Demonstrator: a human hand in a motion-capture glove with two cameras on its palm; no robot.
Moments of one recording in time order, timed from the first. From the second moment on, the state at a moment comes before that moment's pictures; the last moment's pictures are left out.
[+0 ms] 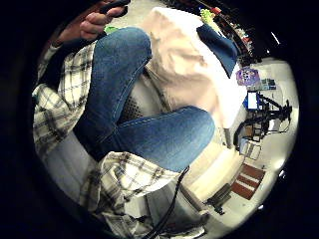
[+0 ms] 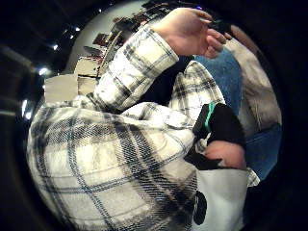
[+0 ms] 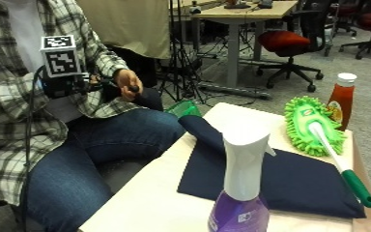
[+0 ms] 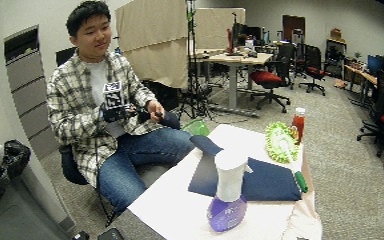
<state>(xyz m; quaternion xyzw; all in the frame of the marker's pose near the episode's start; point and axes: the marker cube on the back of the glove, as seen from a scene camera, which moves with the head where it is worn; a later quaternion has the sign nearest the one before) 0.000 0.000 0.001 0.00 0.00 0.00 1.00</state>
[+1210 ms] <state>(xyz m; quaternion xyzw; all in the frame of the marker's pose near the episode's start) 0.089 -0.026 -0.019 0.11 -0.17 0.15 0.97</state>
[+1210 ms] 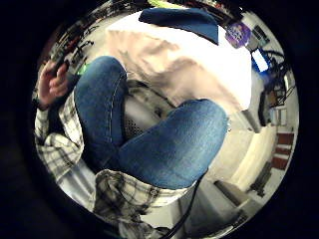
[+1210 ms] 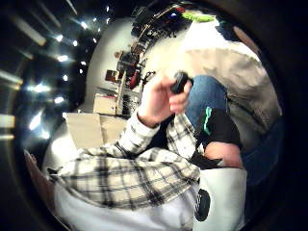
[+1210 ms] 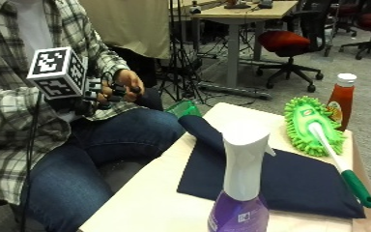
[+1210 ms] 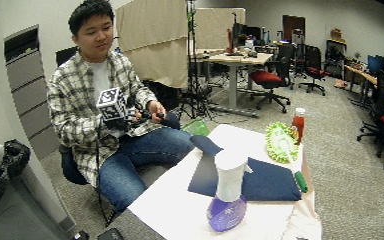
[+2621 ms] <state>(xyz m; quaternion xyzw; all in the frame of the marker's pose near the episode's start) 0.475 -0.170 -0.098 0.41 -0.42 0.36 0.73</state>
